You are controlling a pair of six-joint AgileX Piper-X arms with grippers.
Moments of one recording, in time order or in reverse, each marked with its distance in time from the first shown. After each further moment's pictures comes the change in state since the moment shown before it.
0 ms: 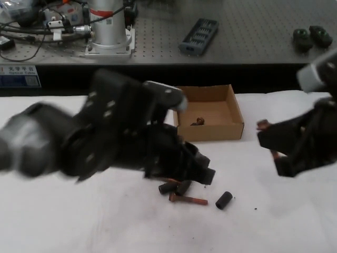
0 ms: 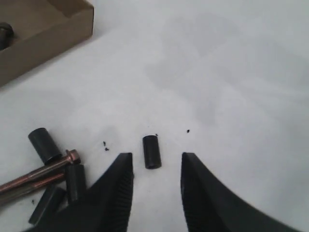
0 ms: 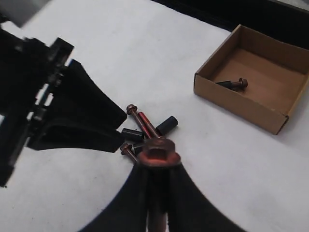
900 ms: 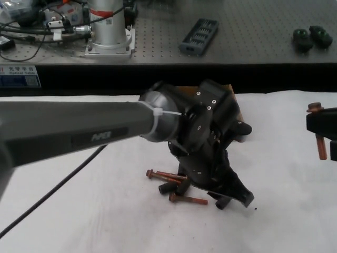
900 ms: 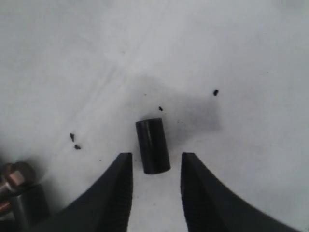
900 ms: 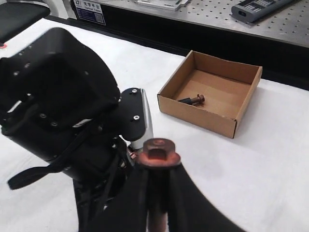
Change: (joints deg) left arm -6.8 26.5 -30.8 30.3 -7.2 7.9; right arm -11.4 -8.7 2.4 0.0 -6.4 1.5
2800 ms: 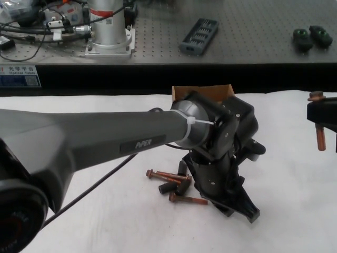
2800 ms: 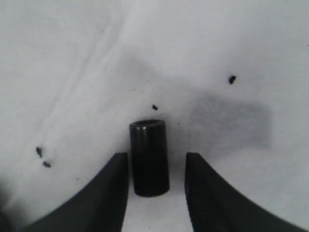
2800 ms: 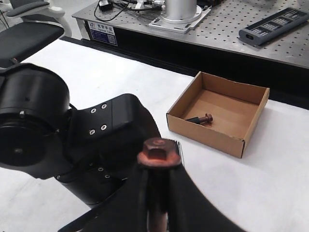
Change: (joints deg) left arm -3.1 8.4 -9.1 8.8 -4.2 3.0; right arm 0.0 -0.8 0.0 -2.6 -1.7 1.3
